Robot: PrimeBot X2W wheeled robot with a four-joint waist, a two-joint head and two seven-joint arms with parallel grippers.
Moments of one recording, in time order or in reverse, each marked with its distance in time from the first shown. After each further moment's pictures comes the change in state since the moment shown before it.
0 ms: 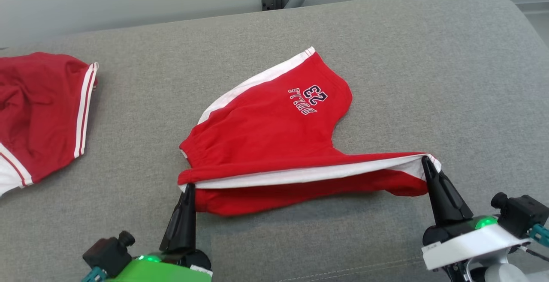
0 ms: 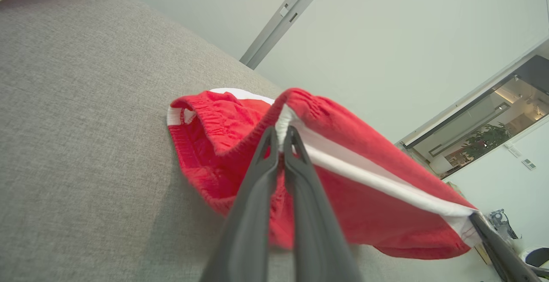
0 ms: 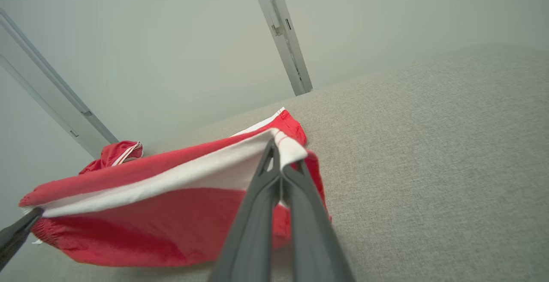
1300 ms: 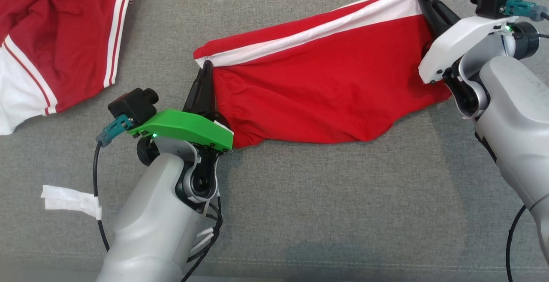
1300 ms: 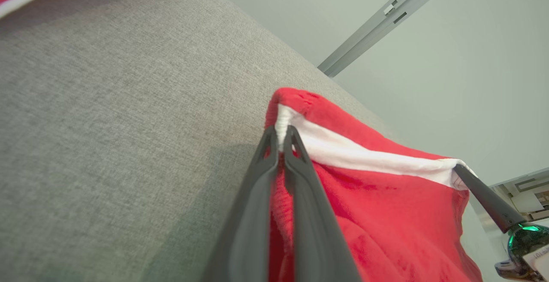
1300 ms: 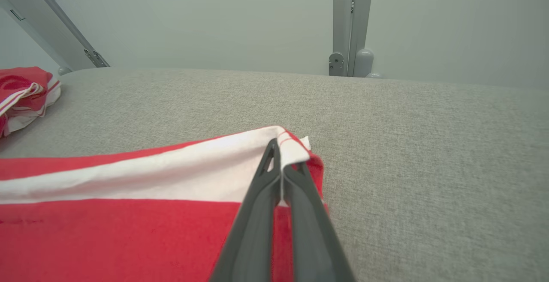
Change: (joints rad) left arm -0.684 -0.049 -0.166 0.507 -0.204 0.138 0.000; right arm -1.047 -0.164 0.424 0.882 0.178 0.000 0.060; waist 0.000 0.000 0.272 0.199
